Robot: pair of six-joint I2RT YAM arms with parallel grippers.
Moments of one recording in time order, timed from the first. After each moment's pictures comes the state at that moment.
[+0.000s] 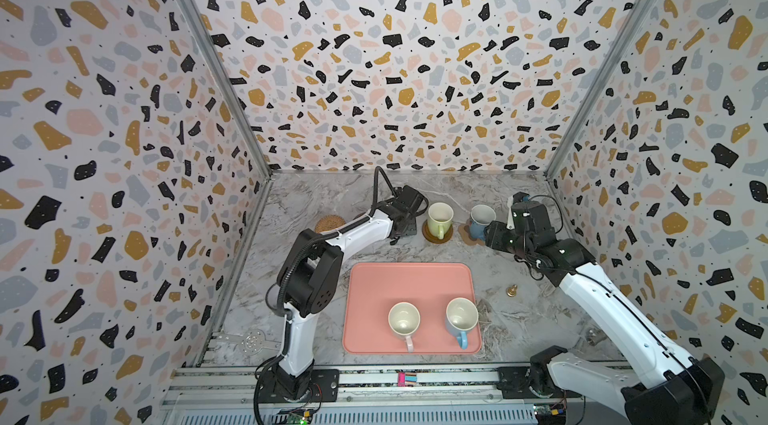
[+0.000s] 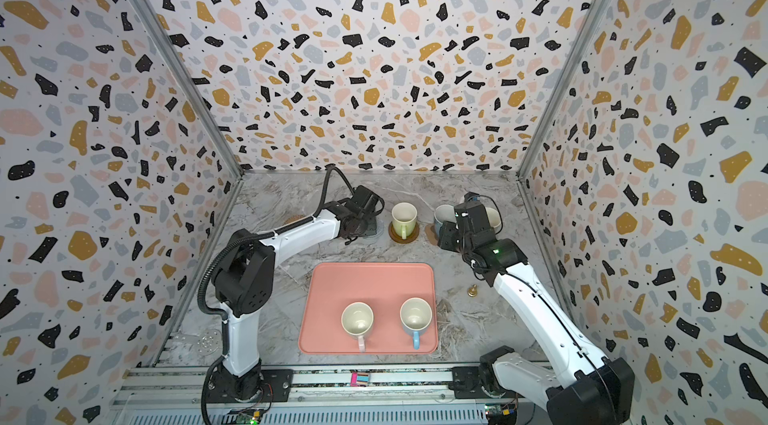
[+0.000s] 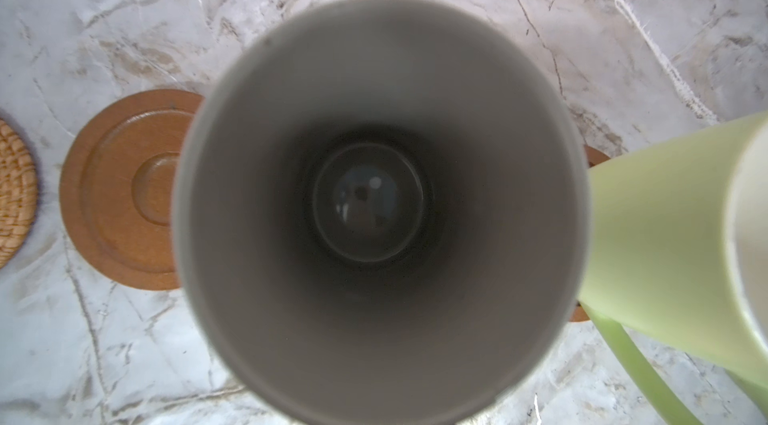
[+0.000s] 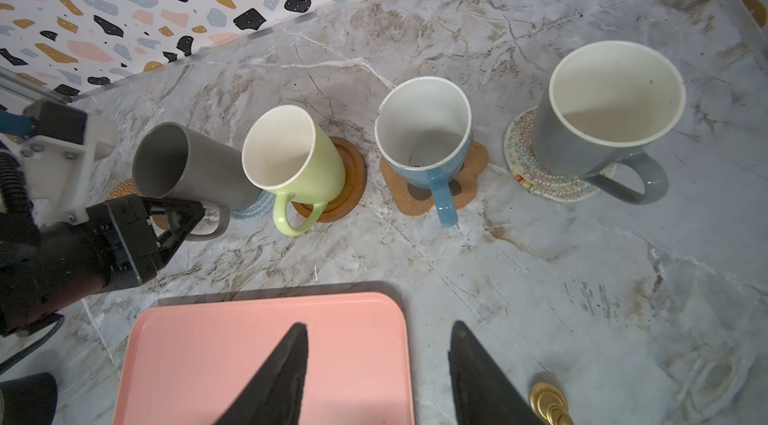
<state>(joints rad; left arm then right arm) -0.66 2.01 1.57 -0.59 -0.25 -0.61 0.40 1.10 1.03 -0.66 0.12 0.50</state>
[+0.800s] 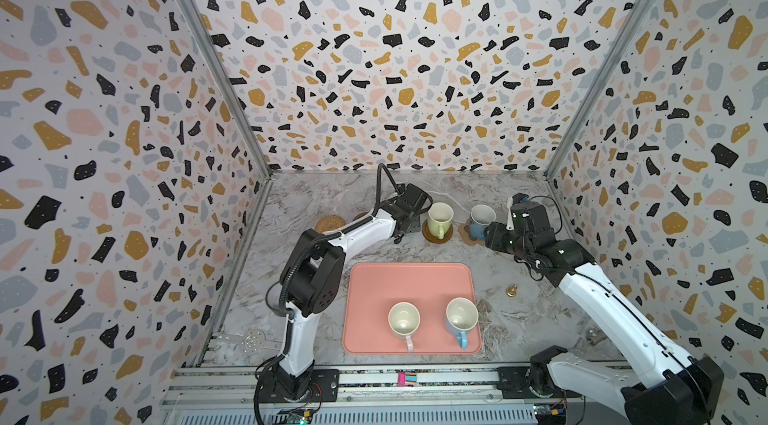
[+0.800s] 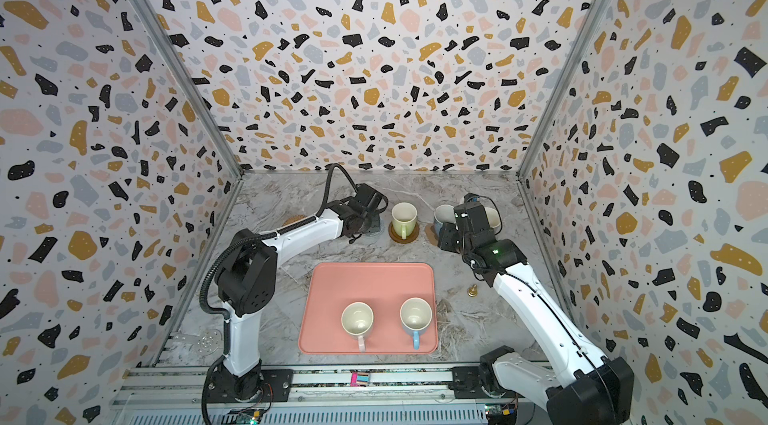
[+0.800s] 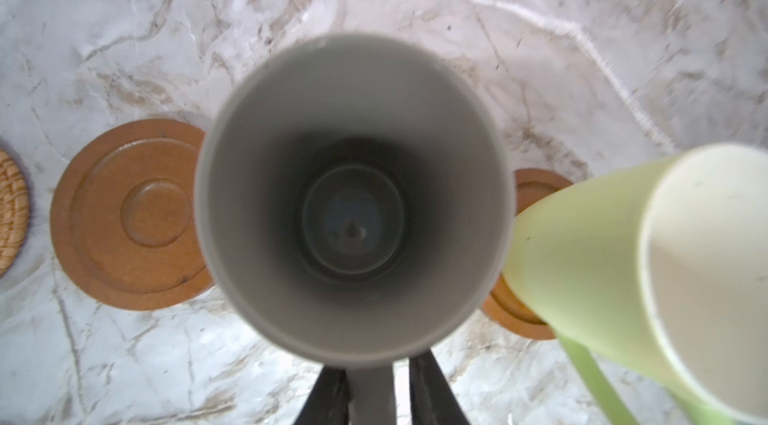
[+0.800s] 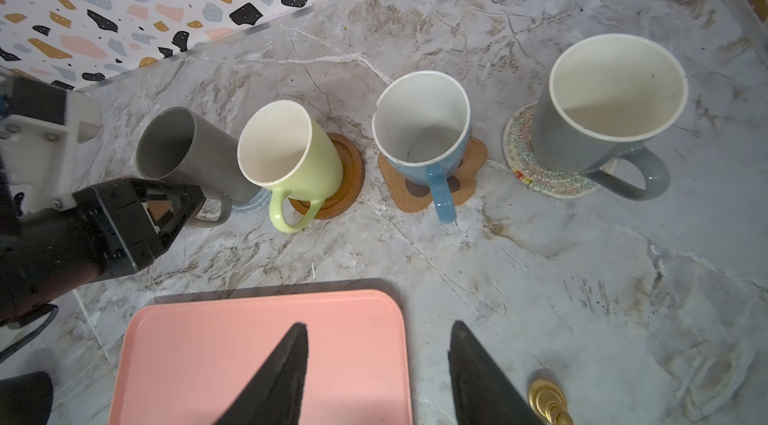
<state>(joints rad) -0.67 2.03 1.61 -0.56 -0.27 -0.62 0.40 1.10 1.02 -0.66 0.12 0.50</state>
